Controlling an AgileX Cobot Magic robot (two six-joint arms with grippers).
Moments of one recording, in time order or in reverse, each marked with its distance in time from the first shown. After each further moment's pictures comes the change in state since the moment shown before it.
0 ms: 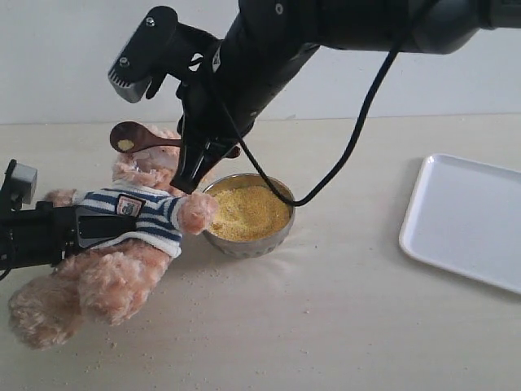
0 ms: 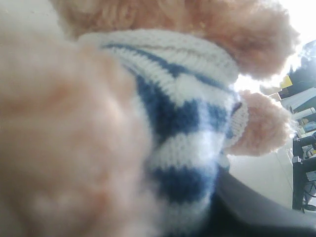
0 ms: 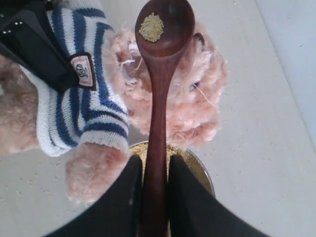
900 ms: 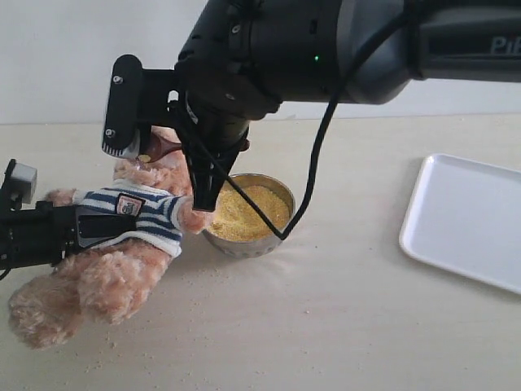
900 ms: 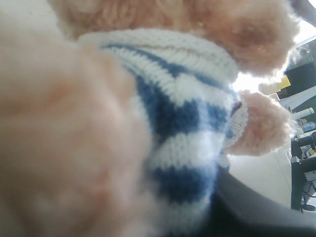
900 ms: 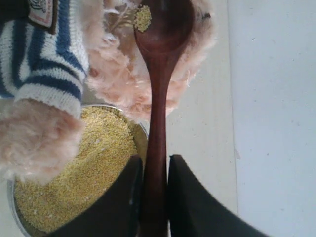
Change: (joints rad) left arm 0.000 0.000 0.000 -0.001 0.004 0.000; right arm 0.118 0.052 0.000 -0.596 0.043 0.259
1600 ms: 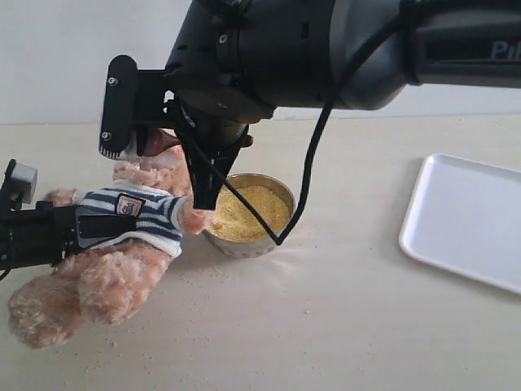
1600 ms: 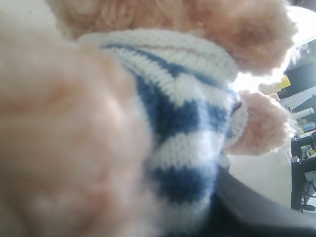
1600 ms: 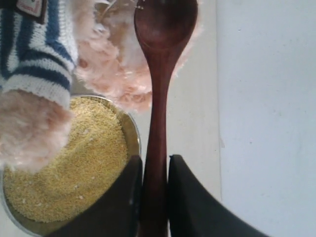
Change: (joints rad) left arm 0.000 0.003 0.000 0.000 0.000 0.000; right arm 0.031 -0.004 0.000 -0.107 0.048 0.082
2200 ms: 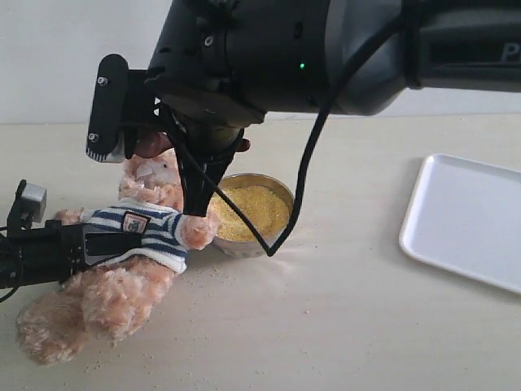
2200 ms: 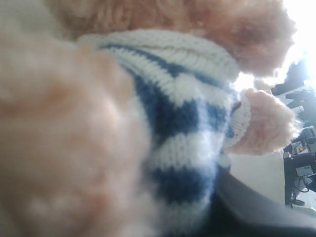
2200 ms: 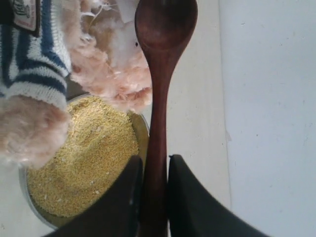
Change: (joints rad) left arm 0.000 0.100 -0.002 -0.008 0.034 0.054; right arm 0.037 -0.014 0.000 -0.011 0.053 0.068
